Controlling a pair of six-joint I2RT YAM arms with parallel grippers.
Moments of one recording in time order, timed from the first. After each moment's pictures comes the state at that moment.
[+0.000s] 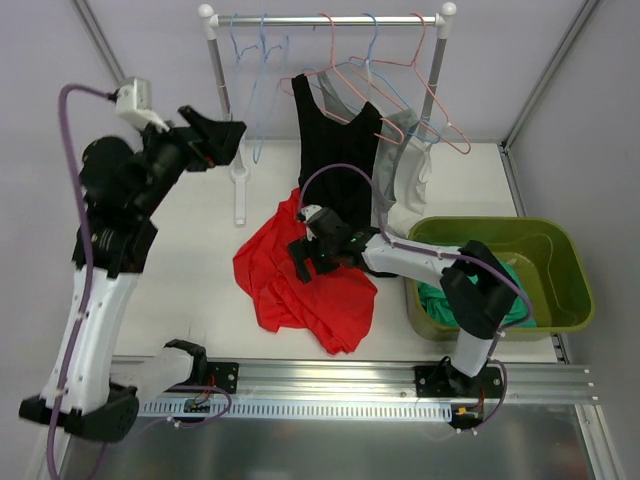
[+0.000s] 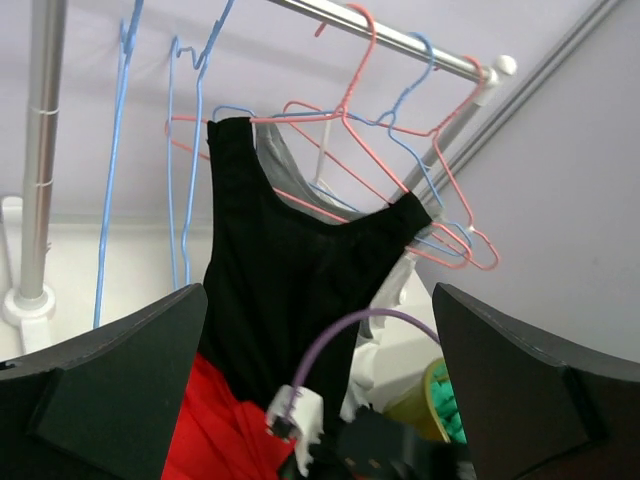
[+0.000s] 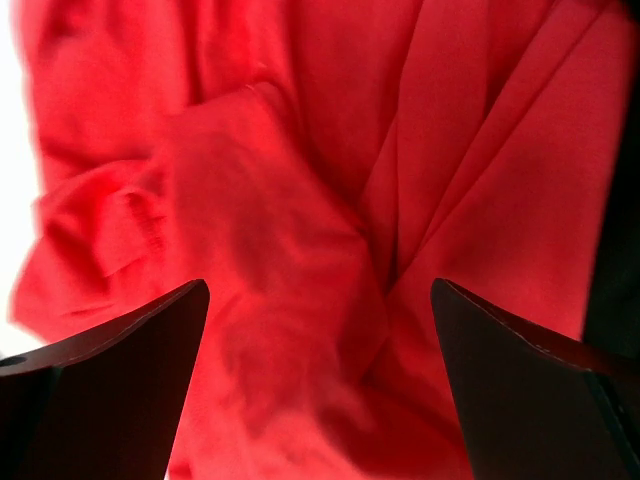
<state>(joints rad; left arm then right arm) -0.25 1.11 1.55 -0.37 0.15 -0.51 0.90 1.75 1.18 -0.32 -0.02 0.31</state>
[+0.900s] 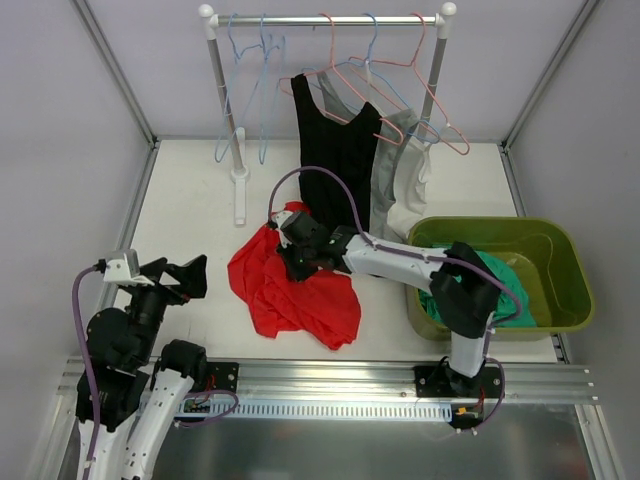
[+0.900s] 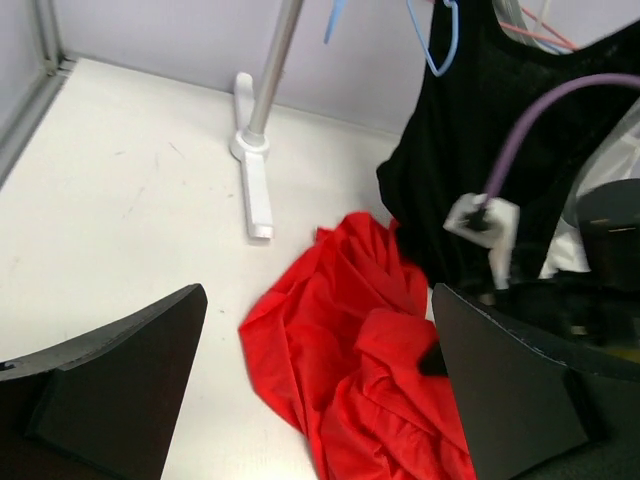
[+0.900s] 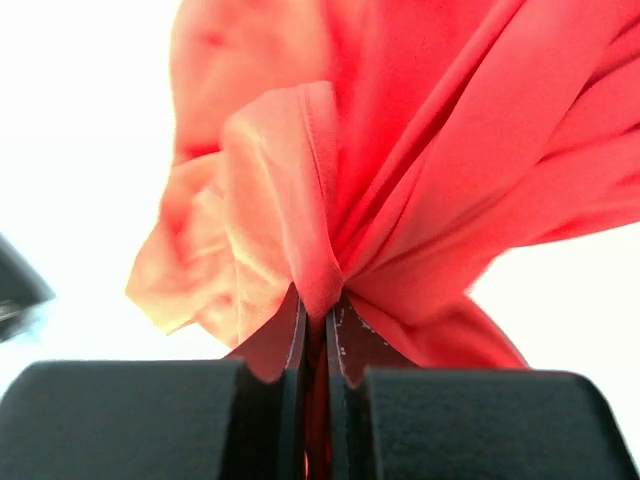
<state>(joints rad) -0.25 0.09 0.73 -0.66 -0.15 -0.33 1.01 1.89 1.38 -0.43 -0.04 0.27</state>
